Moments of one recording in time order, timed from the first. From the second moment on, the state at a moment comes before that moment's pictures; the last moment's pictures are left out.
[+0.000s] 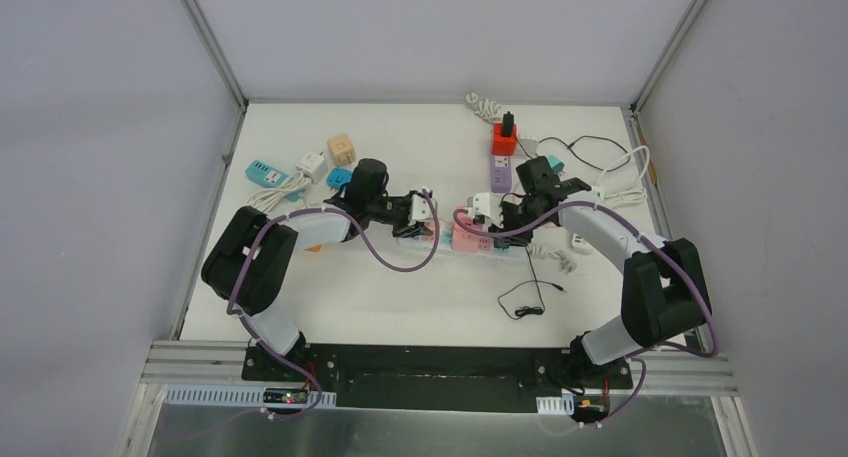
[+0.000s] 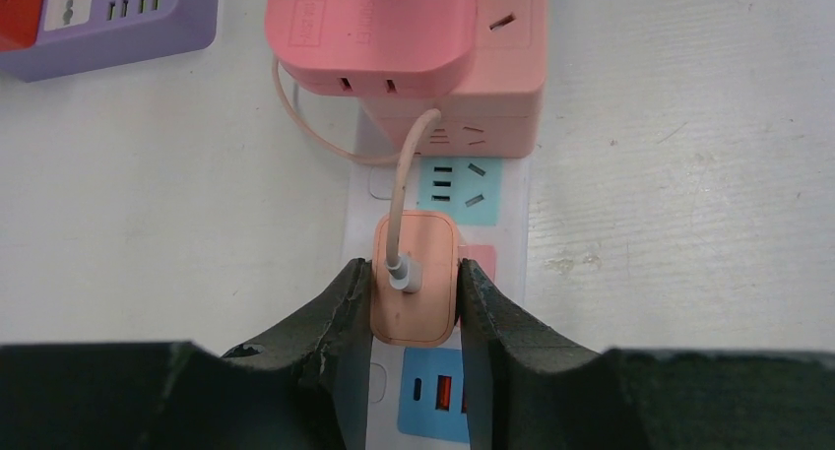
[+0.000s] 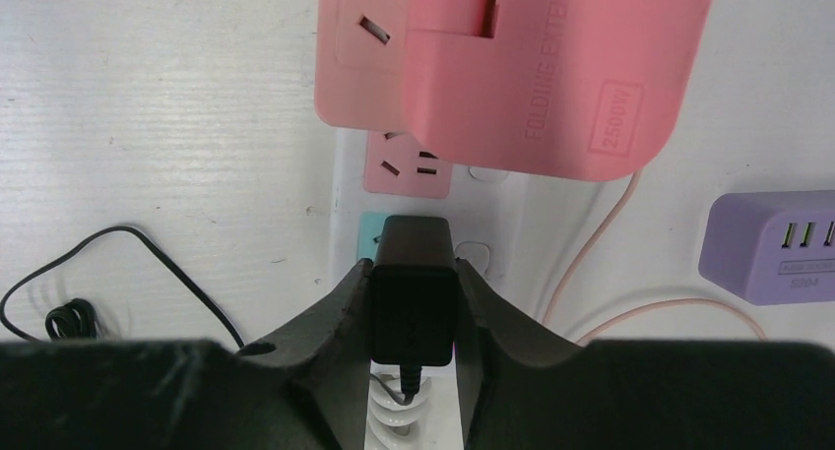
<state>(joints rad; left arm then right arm) -0.51 1.68 0.85 0.31 0.91 0.74 0.40 1.52 1.02 -0.74 -0.49 -1.16</state>
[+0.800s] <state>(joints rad) -0.51 1.69 0.89 0.22 0.91 0.81 0.43 1.60 1.11 -0.81 -0.46 -1.09</state>
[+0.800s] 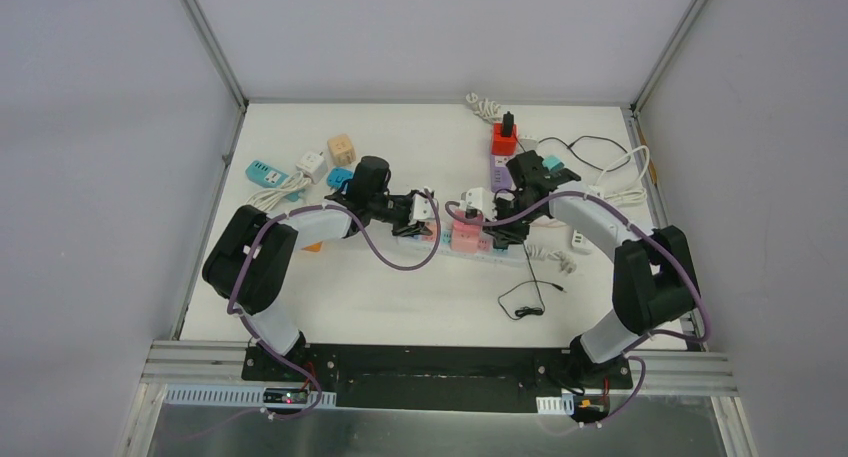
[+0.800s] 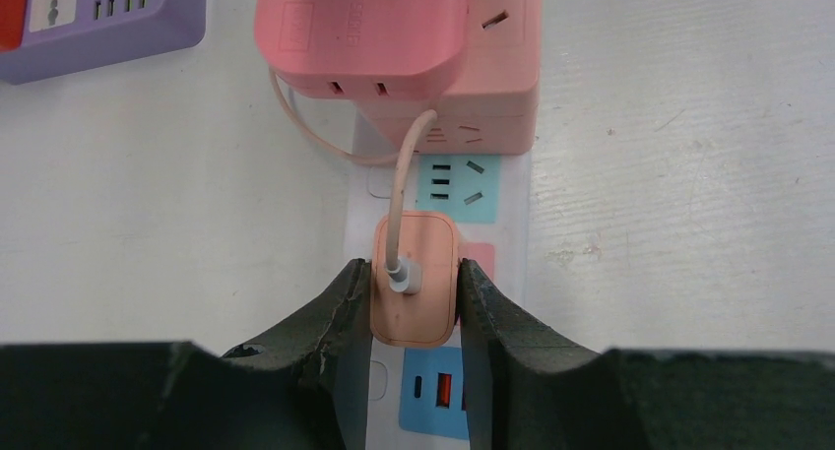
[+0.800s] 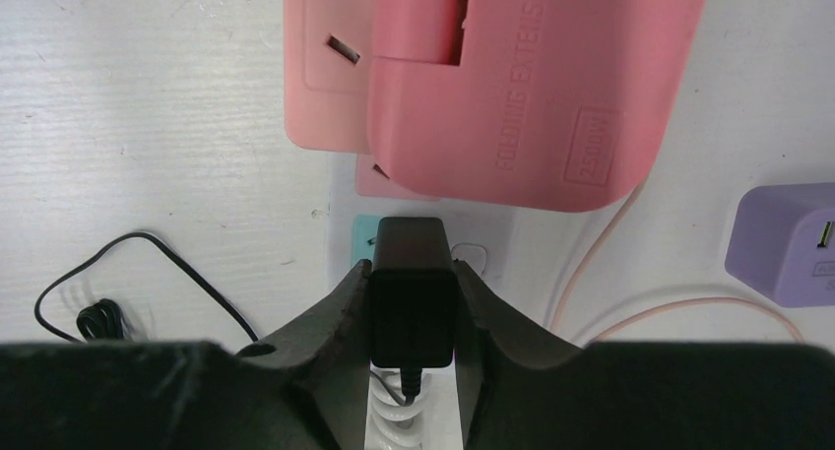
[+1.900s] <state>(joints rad) -0.52 1.70 0.90 0.19 0.92 0.84 0.37 1.59 1.09 -0.83 -0.52 -1.14</state>
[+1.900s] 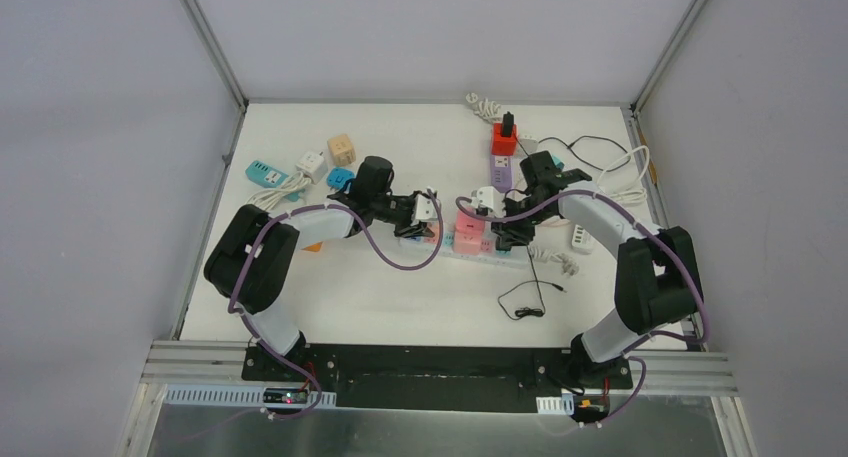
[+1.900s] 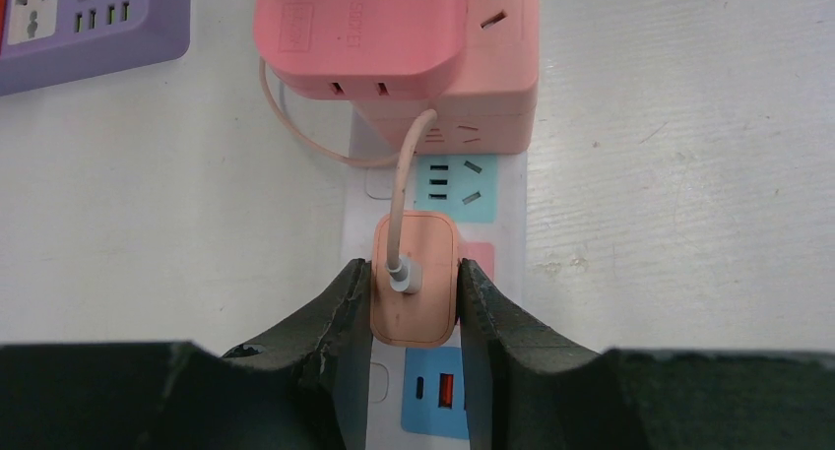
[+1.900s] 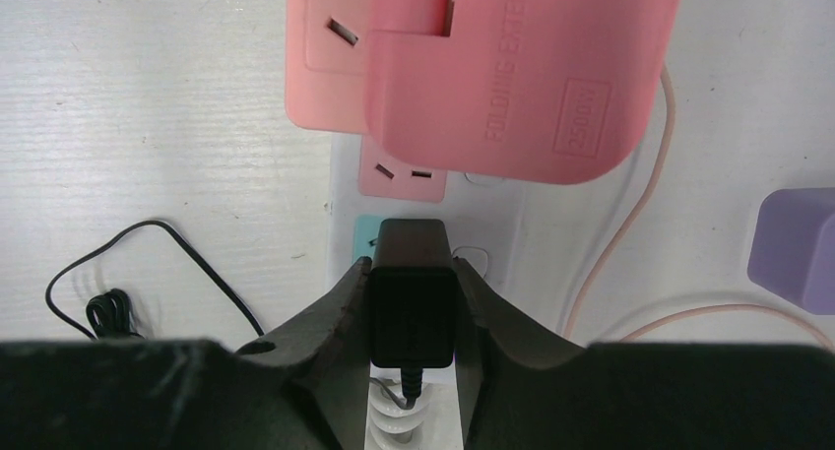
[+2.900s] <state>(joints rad) -0.53 1.70 0.92 0.15 0.93 0.84 0.38 1.59 1.09 -0.84 -0.54 -1.14</state>
